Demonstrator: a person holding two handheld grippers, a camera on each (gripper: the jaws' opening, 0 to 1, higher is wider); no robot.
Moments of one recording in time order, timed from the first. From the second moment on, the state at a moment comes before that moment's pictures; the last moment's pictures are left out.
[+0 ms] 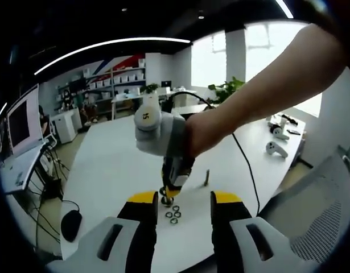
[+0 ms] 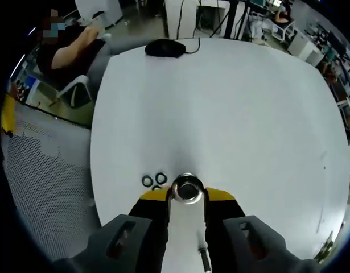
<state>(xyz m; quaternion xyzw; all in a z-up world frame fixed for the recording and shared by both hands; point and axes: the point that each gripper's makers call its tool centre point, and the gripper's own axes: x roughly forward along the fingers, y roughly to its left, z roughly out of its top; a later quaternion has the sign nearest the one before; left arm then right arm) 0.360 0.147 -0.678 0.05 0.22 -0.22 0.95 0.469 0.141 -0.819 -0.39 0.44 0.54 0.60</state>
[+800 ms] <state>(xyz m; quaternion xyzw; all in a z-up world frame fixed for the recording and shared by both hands) 0.360 0.144 -0.678 0.04 0.22 -0.23 0.95 0.470 0.122 -0.779 -0.33 0.39 0.53 0.68</state>
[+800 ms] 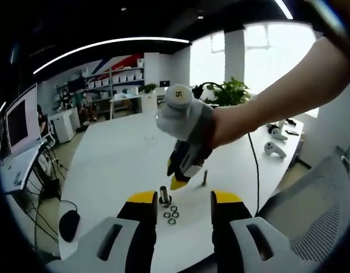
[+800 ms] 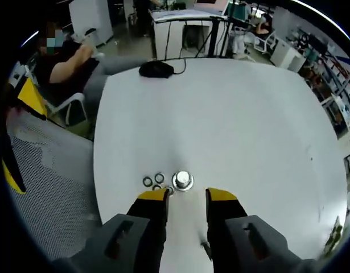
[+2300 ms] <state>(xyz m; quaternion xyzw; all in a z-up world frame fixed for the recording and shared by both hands) 0.352 0.131 -0.689 0.05 0.25 -0.26 0.93 0.430 -0.018 -0.680 -0.09 0.27 0.38 0.88</state>
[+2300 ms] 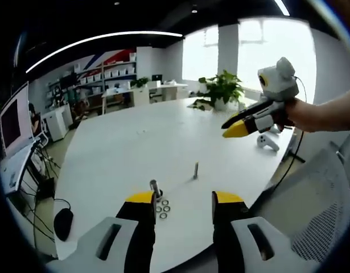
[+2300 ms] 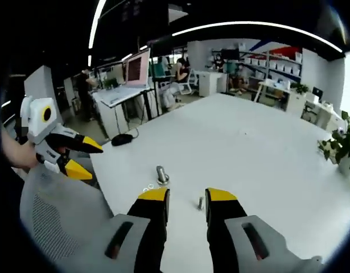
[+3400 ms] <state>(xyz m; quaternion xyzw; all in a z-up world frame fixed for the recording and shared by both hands) 0.352 0.131 -0.692 0.05 0.25 -0.26 0.93 0.380 -0.079 -0.670 0.00 0.24 0.33 0.91</state>
